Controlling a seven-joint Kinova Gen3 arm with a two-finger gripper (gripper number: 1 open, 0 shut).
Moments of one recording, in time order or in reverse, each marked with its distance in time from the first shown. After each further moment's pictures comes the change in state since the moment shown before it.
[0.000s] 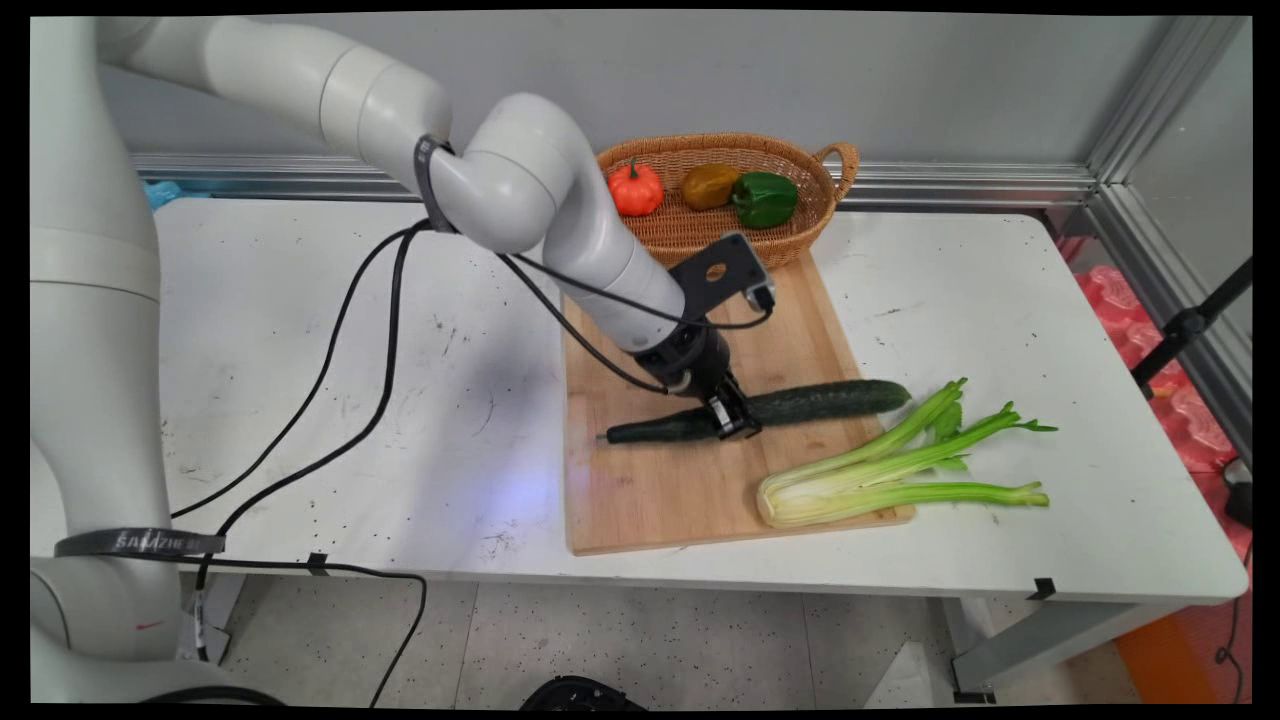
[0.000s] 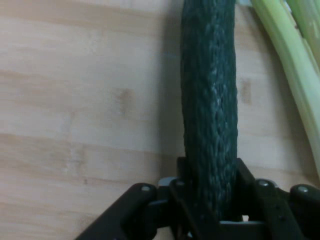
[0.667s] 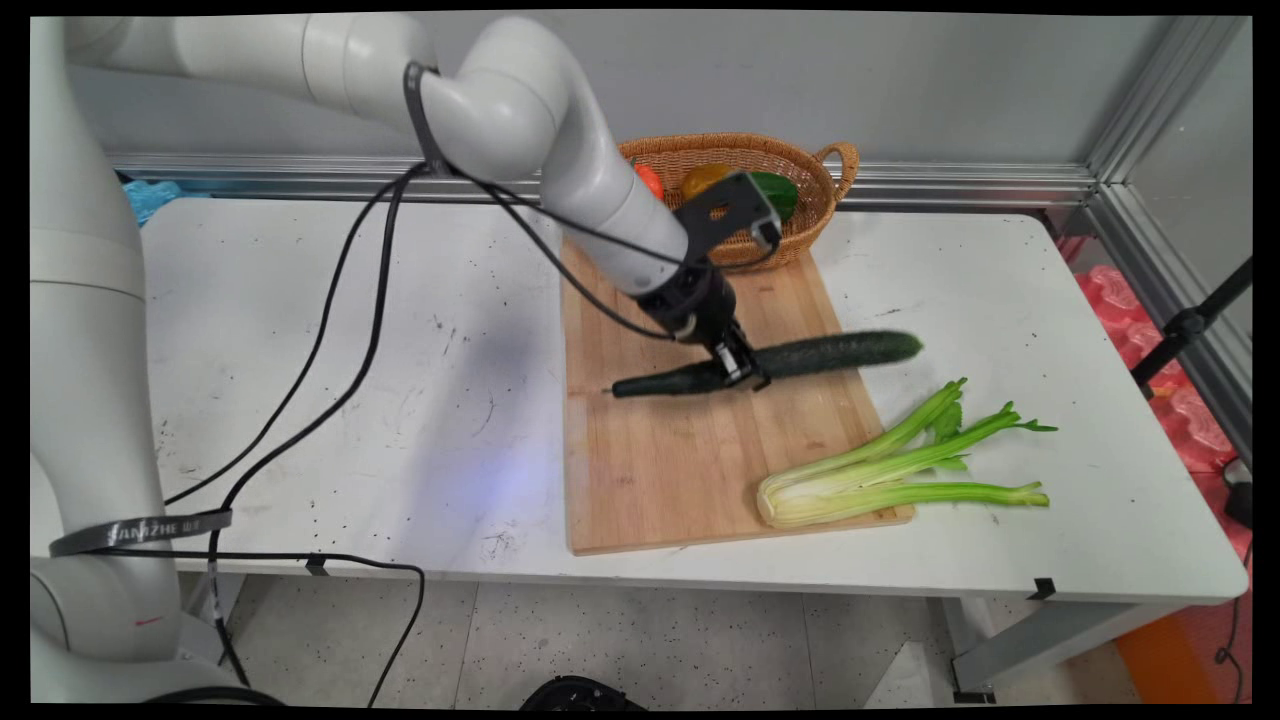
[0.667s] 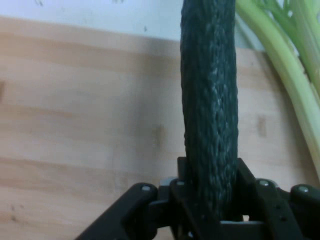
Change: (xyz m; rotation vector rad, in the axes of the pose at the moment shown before) arm 0.028 -0.024 -0.035 0.006 0.032 0.008
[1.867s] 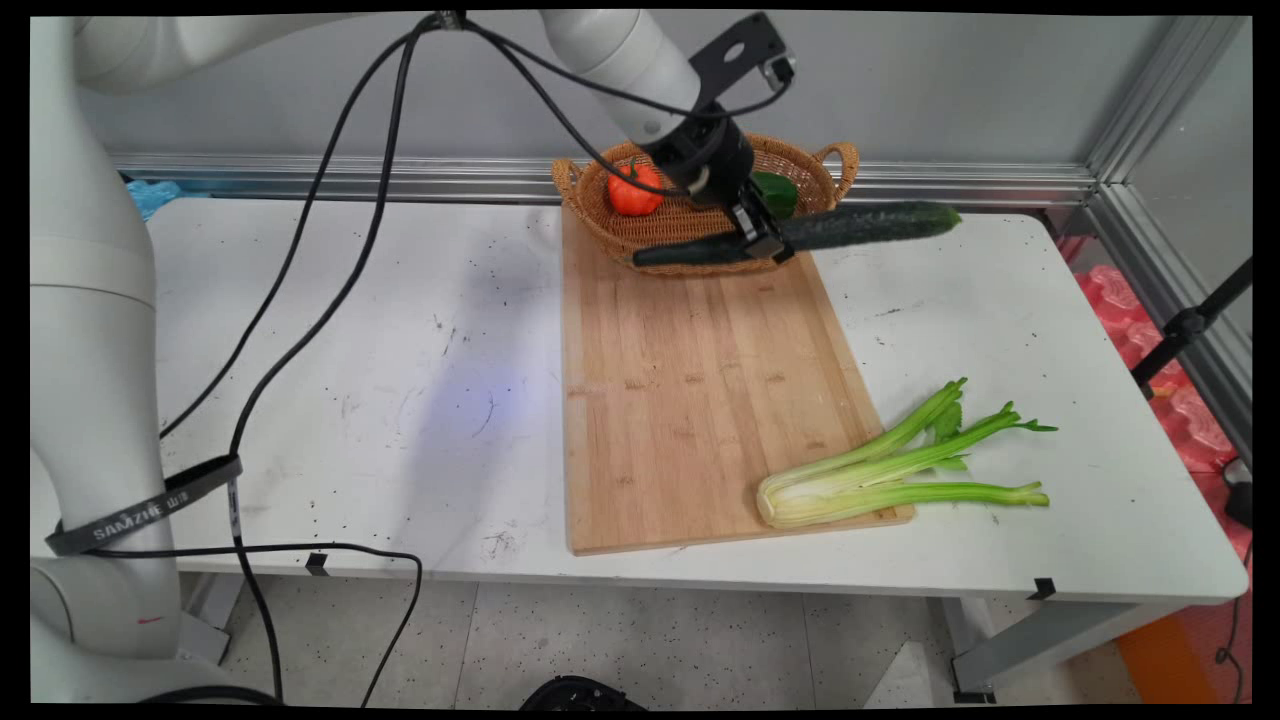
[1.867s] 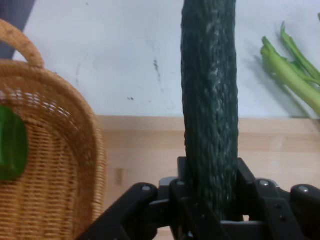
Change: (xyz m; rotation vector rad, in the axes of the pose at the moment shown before) arm 0.066 -0.082 -0.058 0.030 0.088 0.126
